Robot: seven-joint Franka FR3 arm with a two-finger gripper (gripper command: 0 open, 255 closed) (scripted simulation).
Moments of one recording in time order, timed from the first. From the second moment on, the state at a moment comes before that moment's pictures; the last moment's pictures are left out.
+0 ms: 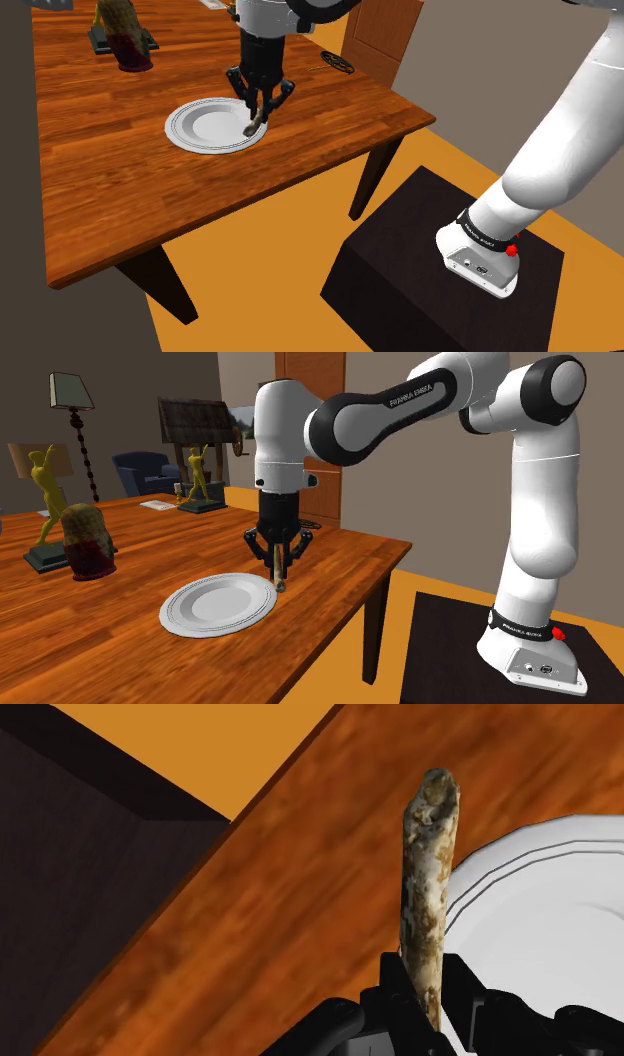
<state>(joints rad) -0.20 0.18 0.82 -1.83 -0.11 2.00 1.65</state>
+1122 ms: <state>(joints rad) 0.01 0.67 0.68 -1.26 -0.38 1.84 1.66</state>
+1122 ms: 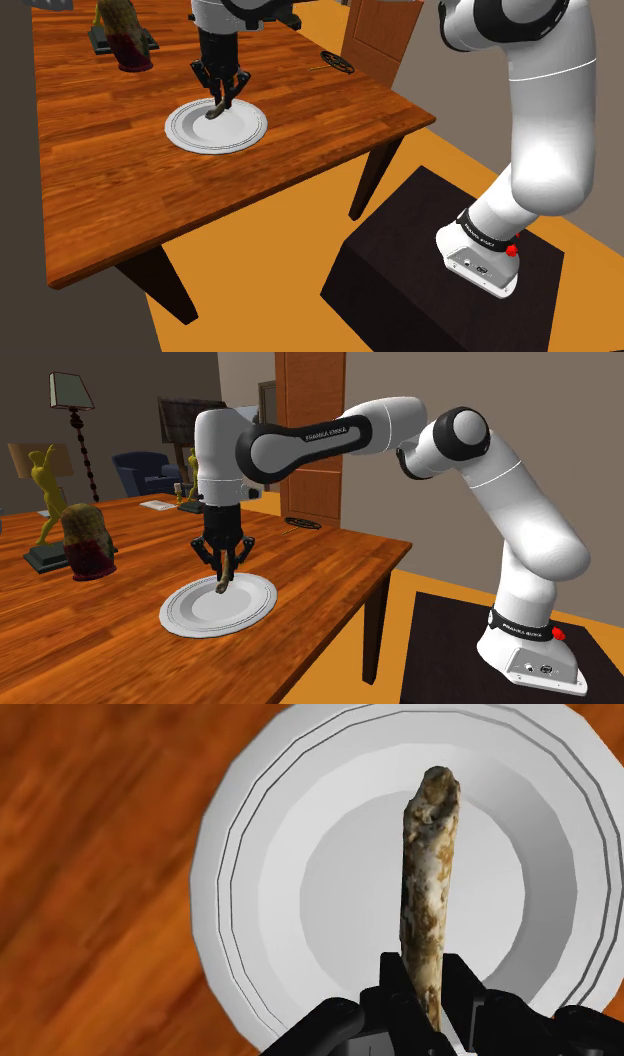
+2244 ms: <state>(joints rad) 0.00 0.68 0.68 -1.33 -0.40 1.92 1.67</state>
